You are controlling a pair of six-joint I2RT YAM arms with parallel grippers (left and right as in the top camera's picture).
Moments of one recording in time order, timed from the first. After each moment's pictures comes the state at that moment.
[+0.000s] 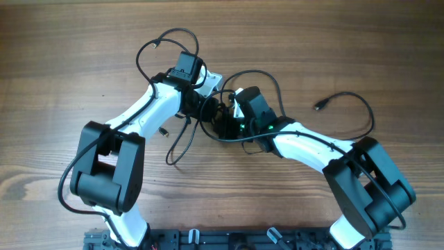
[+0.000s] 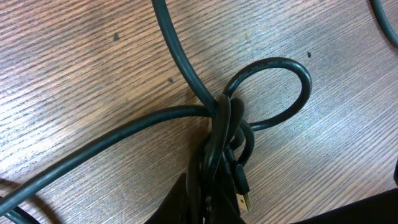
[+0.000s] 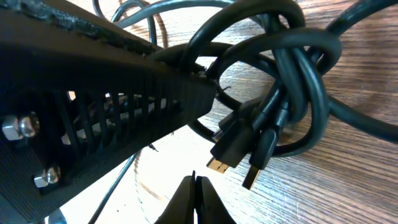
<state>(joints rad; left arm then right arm) -0.35 1.89 1.23 -0.64 0.37 0.07 0.62 1.79 0.87 0.04 -0.43 0.79</state>
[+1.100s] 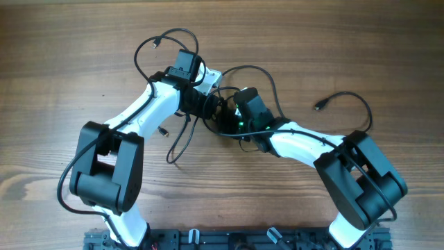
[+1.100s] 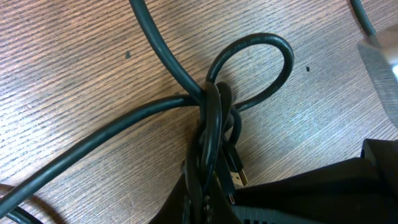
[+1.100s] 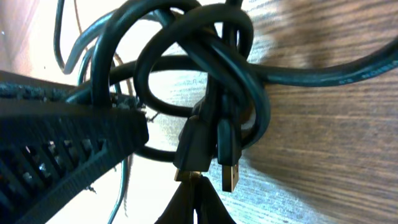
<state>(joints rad) -0.34 1.89 1.24 -0.63 0.36 0.06 0.62 1.85 0.87 0.11 -0.30 0.94</state>
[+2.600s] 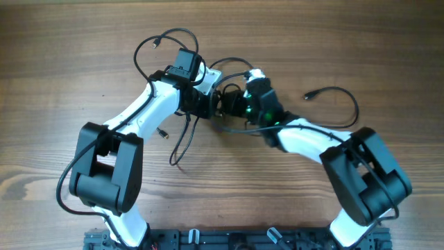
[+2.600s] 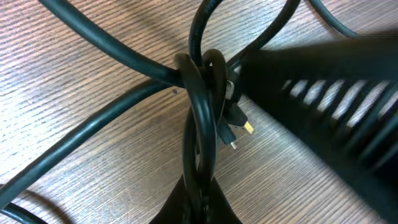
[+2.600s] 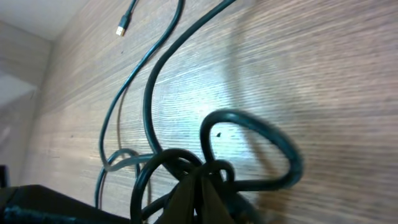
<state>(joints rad) -0.34 1.89 1.25 -0.65 0.37 0.06 0.53 1.84 0.86 0.37 -0.19 0.78</state>
